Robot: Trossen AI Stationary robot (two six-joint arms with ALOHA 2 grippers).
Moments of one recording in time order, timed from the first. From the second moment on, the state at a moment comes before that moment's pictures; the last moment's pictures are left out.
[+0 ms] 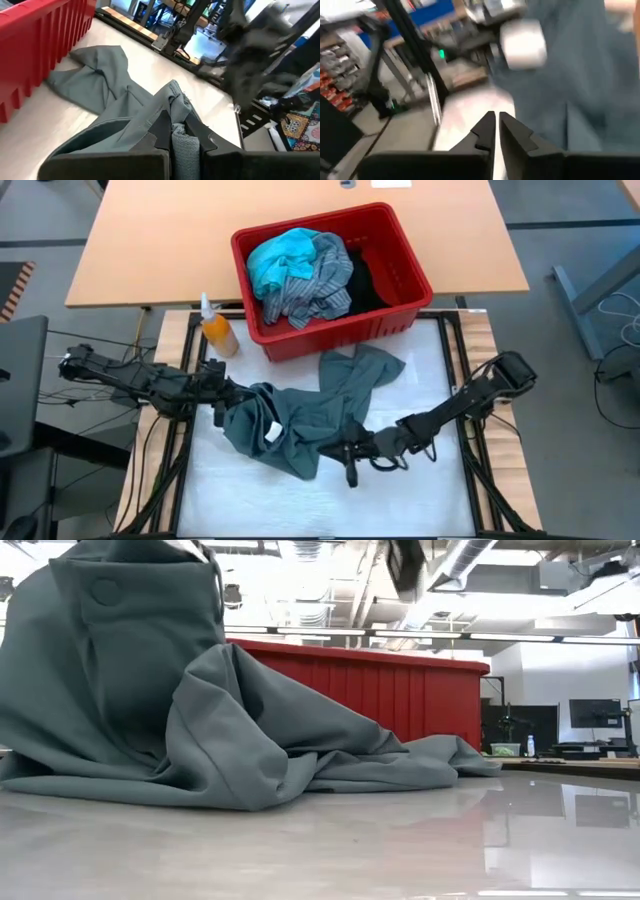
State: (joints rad) left arm -0.30 0.61 0.64 -0.27 -0.38 -0.60; right arm 0.45 1.66 0.96 0.58 0.42 0.38
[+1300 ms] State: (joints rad) left arm -0.26 0.63 0.64 -0.28 -0.54 -0.58; right arm 0.29 2.02 1.89 -0.45 0.23 -0.08
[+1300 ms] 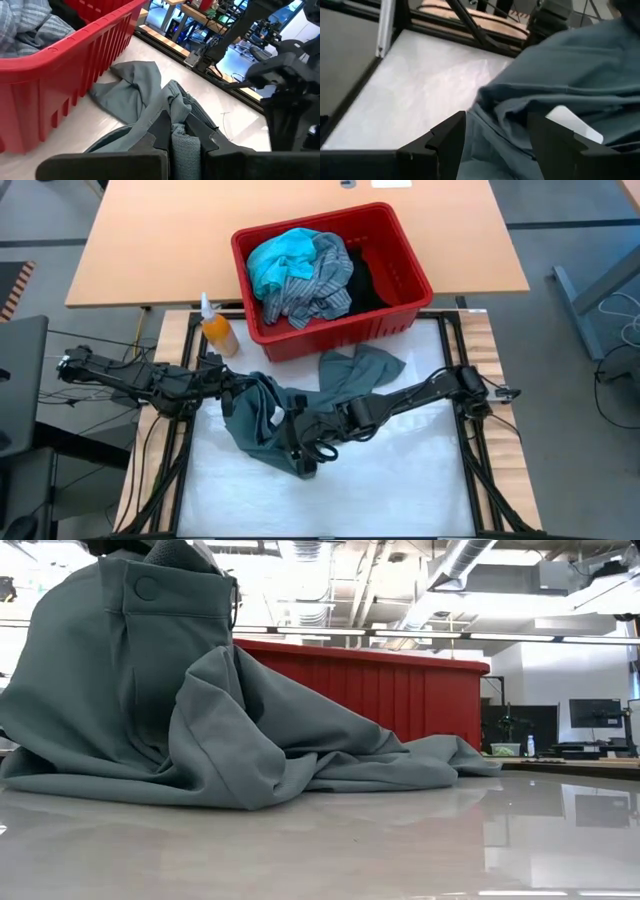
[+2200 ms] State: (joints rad) left arm -0.25 0.75 0.61 -0.15 -0.59 -0.71; right arm 0.28 2.12 1.89 -0.36 0.25 -0.16
